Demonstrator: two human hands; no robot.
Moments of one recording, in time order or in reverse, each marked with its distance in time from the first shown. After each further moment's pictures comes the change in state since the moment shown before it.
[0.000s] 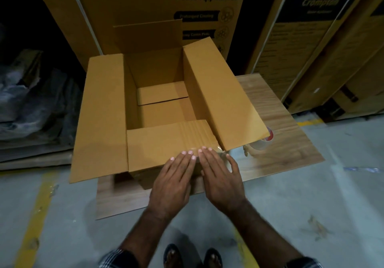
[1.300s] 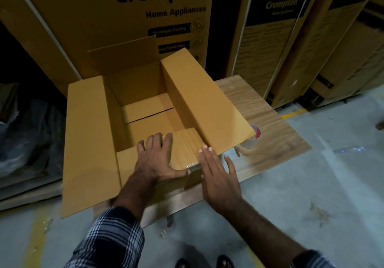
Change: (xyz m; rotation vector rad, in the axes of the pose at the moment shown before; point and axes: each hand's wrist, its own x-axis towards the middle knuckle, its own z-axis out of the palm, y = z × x) left_hand 0.100 -0.059 -0.036 0.091 -0.311 -0.149; right_hand 0.011 -0.006 -0.018 0.080 -0.104 0.239
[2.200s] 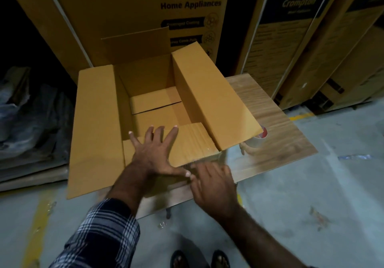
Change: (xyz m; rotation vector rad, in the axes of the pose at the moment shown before) left_hand -0.017 -0.019 -0.008 -0.015 -0.135 -0.020; right_hand -0.016 -0.035 -0.005 0.119 0.261 -0.113
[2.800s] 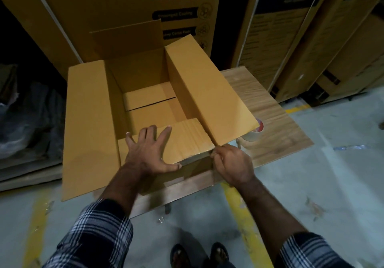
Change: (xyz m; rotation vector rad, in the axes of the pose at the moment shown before) left_hand 0.003 -0.004 0.007 0.045 0.040 0.010; right_hand 0.035 0.081 -0.003 0.002 -0.142 0.192
